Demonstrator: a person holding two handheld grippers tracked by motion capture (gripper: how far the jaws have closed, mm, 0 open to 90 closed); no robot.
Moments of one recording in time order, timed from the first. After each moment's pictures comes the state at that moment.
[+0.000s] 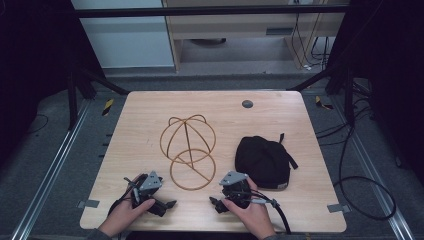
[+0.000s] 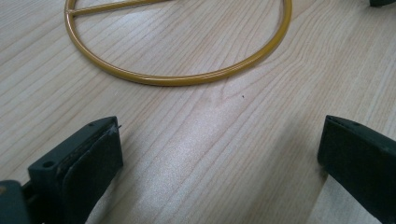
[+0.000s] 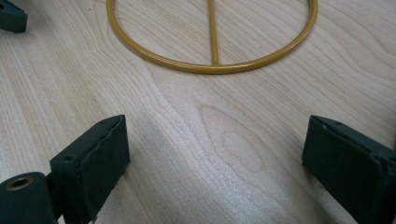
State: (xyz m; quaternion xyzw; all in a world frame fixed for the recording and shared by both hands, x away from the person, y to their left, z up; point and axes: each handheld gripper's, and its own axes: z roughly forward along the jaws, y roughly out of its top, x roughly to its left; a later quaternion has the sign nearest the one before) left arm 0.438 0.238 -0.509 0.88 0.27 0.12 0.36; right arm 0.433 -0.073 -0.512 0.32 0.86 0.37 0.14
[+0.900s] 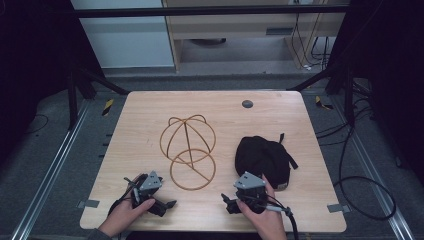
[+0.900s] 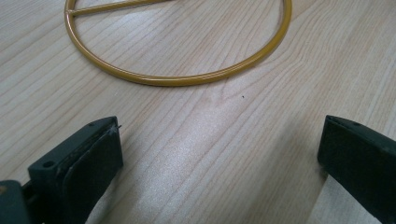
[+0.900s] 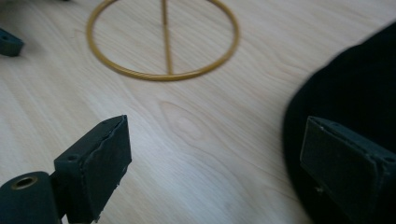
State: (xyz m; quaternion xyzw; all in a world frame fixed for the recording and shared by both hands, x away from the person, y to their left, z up) left arm 0.439 0.238 -0.509 0.88 0.27 0.12 0.36; right arm 0.405 -0.111 -0.478 0.36 0.82 0.38 0.22
